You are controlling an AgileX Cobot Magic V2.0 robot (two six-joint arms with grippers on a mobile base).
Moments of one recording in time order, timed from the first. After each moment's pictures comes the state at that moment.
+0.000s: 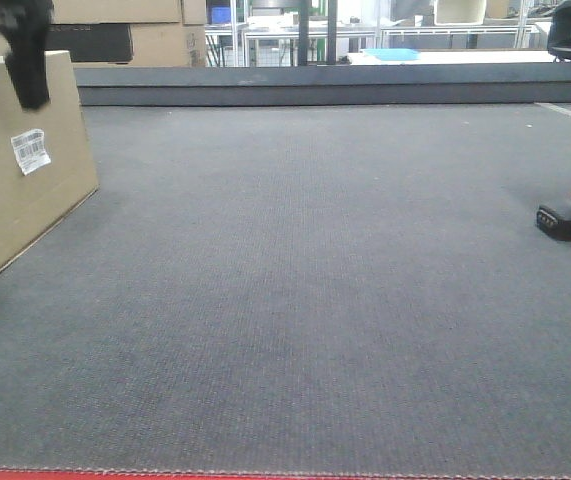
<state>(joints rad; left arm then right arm) -0.12 1.76 -1.69 0.12 1.22 -0.02 0.07 0.75 -0.54 0.02 0.24 0.12</state>
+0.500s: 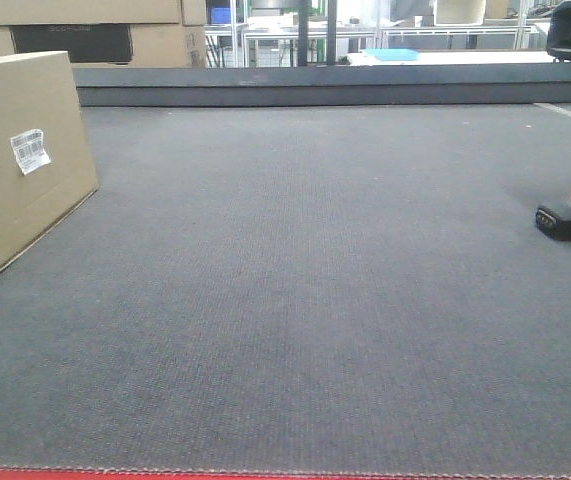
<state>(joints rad) -0.12 1.31 -1.56 0.12 1.16 -0.03 0.07 0.61 -0.60 -0.01 0.35 0.12</state>
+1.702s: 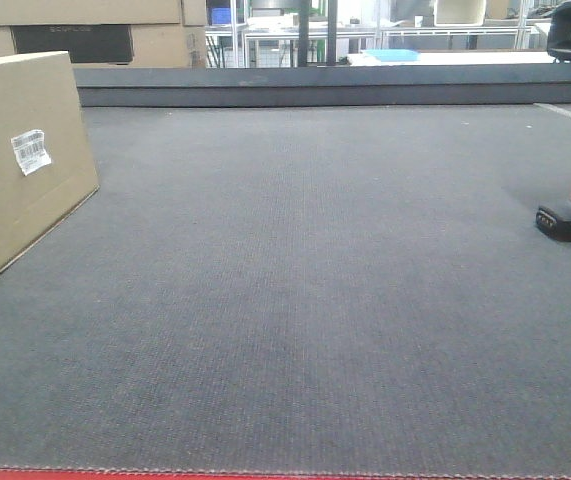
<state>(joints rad) -0.12 0.42 -0.37 0.12 0.06 -0.05 0.07 0.18 -0.40 -0.01 0.42 0.03</state>
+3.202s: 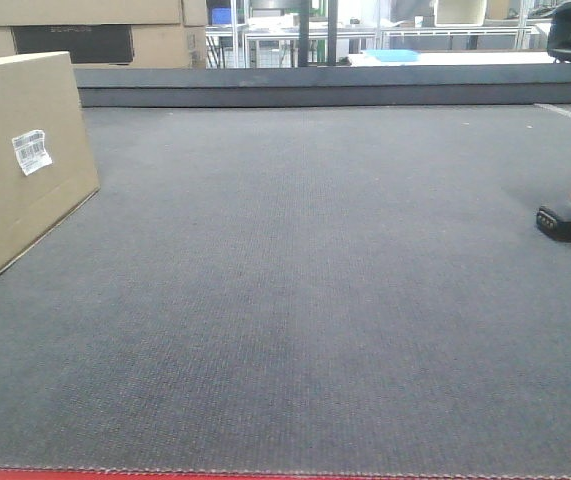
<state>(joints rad) 0.08 0.01 0.00 0.07 0.06 -0.03 0.07 0.18 -0.40 -0.01 0.42 0.03</state>
